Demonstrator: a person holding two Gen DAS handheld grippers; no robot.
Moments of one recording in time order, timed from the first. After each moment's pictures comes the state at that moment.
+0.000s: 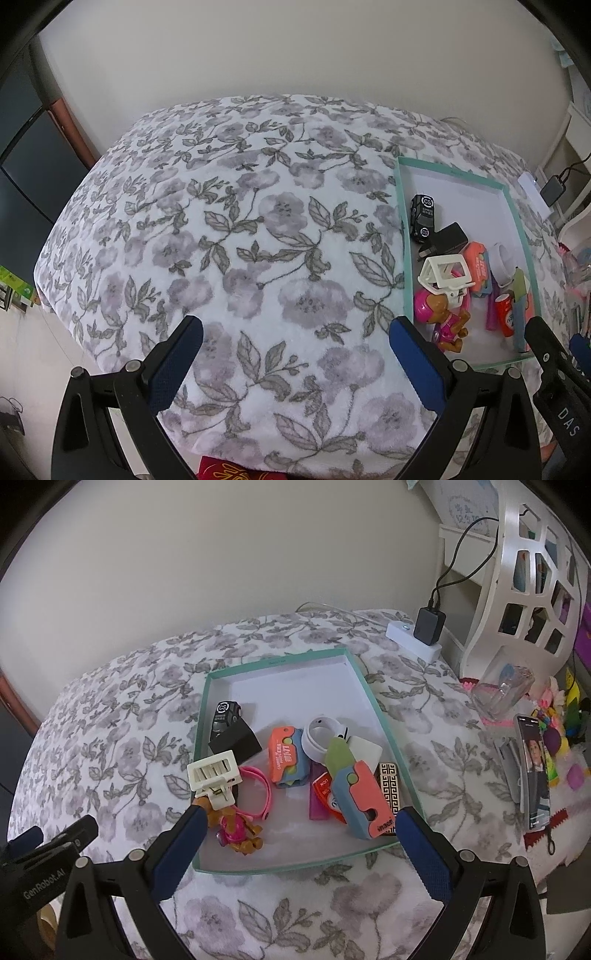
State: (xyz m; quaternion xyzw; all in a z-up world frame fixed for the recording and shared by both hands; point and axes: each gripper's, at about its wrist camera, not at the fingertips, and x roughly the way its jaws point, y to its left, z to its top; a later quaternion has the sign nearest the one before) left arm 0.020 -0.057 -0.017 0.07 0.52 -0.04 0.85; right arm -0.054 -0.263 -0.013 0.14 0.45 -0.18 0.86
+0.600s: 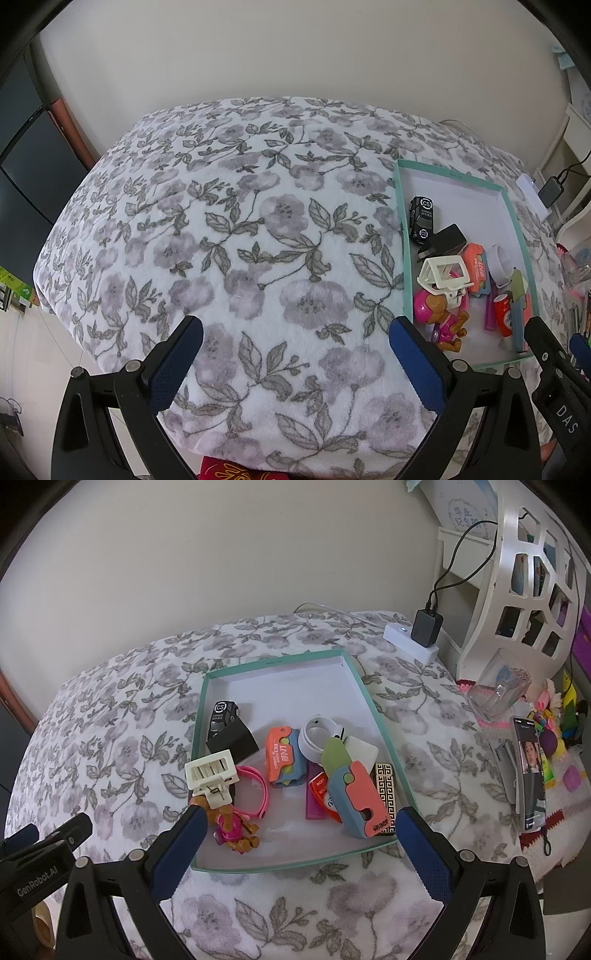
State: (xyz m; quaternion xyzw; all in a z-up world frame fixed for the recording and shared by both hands) left arm 0.019 -0.057 -0.015 0.07 0.51 -0.05 0.85; right arm -0.055 -0.264 -0.012 0.14 0.45 -0.18 0.86
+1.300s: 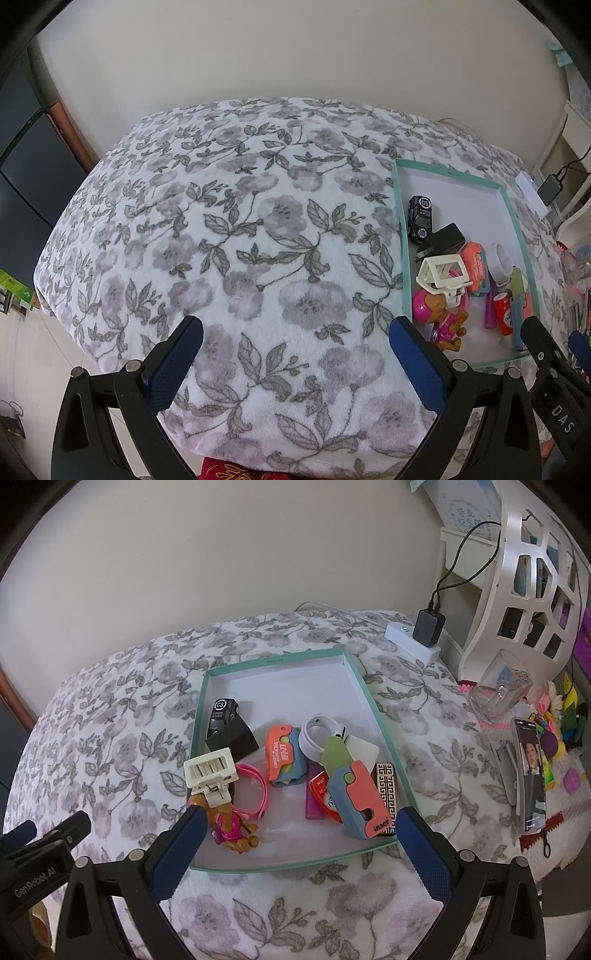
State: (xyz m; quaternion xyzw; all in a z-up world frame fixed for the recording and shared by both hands) left arm 0.019 -0.057 -0.014 0.07 0.51 -0.05 0.85; right arm -0.053 -0.264 -0.014 0.14 0.45 -0.18 0.86
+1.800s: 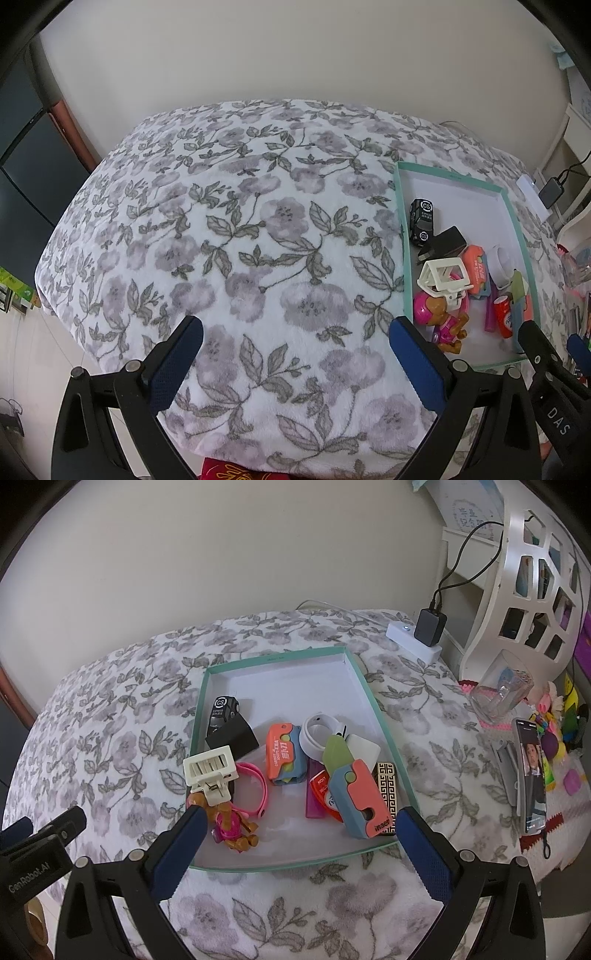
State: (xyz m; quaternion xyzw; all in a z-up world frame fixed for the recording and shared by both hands) left arm 0.019 -0.056 -0.014 0.07 0.51 -0.05 0.86; right arm -0.053 -0.263 -0.015 0.13 0.45 -0.18 0.86
